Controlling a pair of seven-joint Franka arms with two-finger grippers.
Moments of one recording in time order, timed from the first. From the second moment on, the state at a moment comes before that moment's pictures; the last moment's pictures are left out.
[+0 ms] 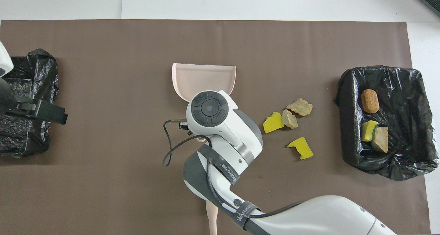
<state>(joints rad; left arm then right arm) -0.07 -0.01 -0.09 -1.43 -0.04 1.35 0.03 0.32 0.48 0.42 -1.61 -0.12 2.10 0.84</state>
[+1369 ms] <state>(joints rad) -0.04 -0.02 -0.10 -1.45 -0.04 1.35 0.03 0.23 0.19 0.42 -1.70 -0.01 1.70 0.69</state>
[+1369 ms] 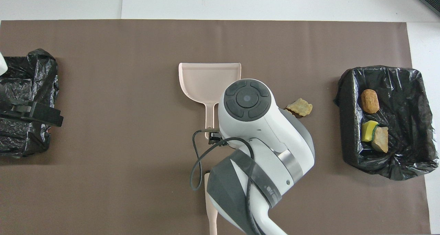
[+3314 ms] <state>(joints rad) -0.55 0.47 -0.12 -1.62 0.07 2.12 -0.53 0.68 -0.13 0.43 -2.45 0.34 2.23 0.95</state>
